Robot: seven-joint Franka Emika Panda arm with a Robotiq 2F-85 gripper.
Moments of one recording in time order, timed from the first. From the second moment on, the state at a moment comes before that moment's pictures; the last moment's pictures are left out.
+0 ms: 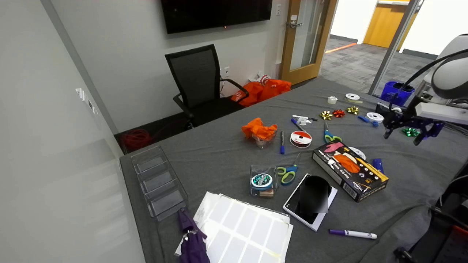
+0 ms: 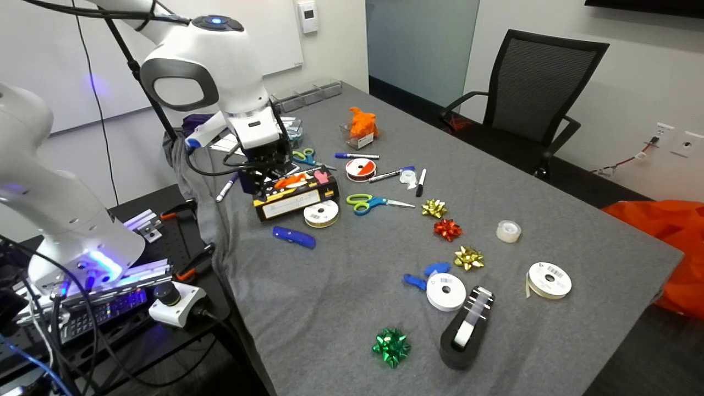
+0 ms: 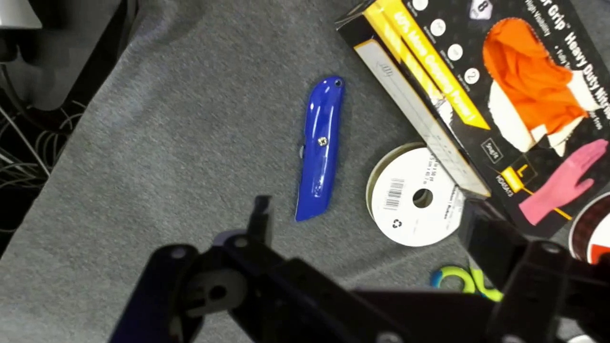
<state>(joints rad) -0.26 -0.11 -0.17 -2.64 0.08 2.54 0.42</state>
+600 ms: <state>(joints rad) -0.25 0.11 -0.18 -2.57 0.08 2.68 0.30</state>
